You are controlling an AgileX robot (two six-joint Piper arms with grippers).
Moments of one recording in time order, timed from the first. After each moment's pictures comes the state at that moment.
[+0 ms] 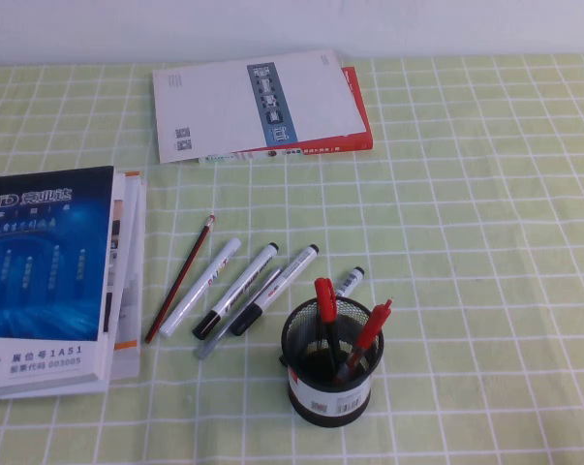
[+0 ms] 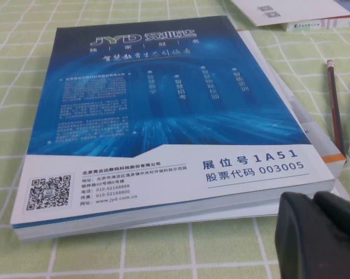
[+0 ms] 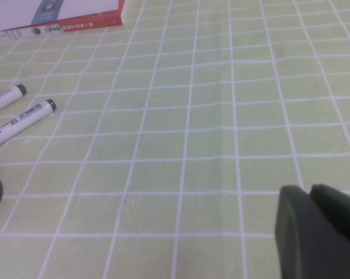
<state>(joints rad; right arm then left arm) 0.14 -0.01 0.03 0.14 0.37 0.04 -0.07 -0.01 0.02 -0.02 0.38 0.08</state>
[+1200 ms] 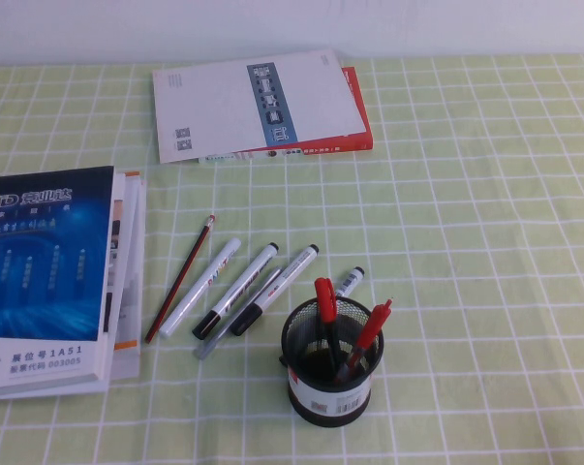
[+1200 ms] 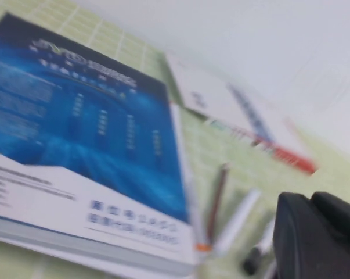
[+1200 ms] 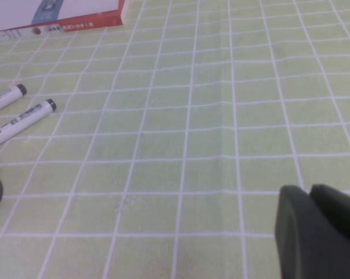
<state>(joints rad) 0.14 -0.01 0.03 0.14 0.37 0.04 -0.07 -0.01 0.02 -0.50 0.24 0.02</state>
